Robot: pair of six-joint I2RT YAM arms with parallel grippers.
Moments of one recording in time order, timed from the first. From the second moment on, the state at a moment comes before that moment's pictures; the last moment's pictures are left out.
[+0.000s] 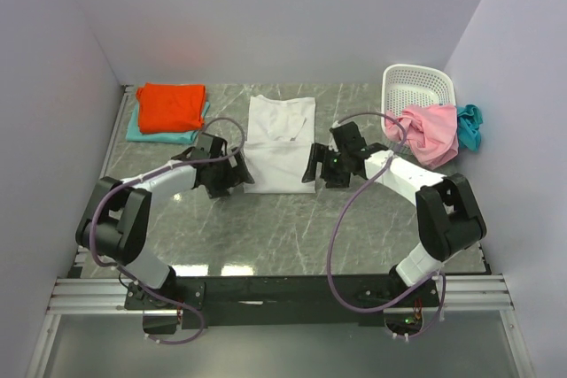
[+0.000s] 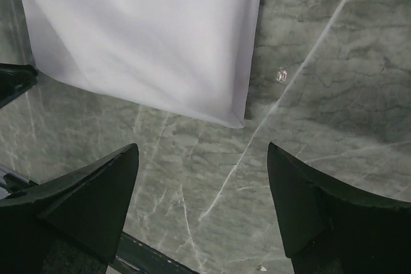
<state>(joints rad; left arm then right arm) -0.37 1.58 0.89 -0.28 0.15 -0.75 0.43 1.60 1.01 -0.40 -0.24 0.58</state>
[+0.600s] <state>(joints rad) -0.39 1.64 0.83 -0.21 0.22 -0.78 0.43 1.61 0.97 -0.35 -0.25 0.60</state>
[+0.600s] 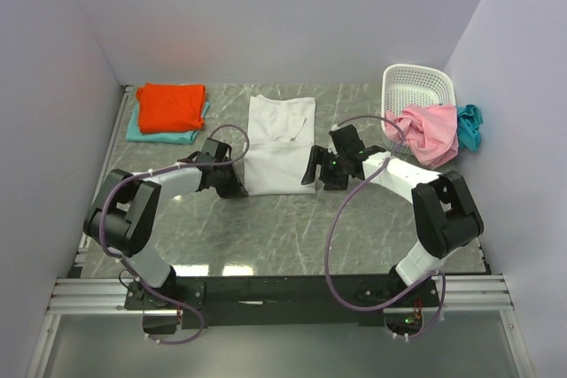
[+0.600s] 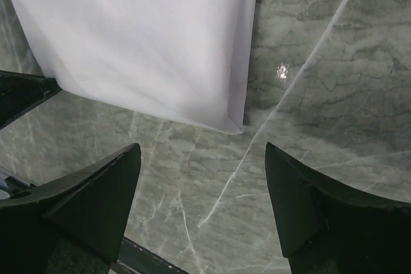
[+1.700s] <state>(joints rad) -0.42 1.57 0.73 -0.12 0.20 -0.81 0.44 1.67 0.83 -0.22 -0.32 0.62</state>
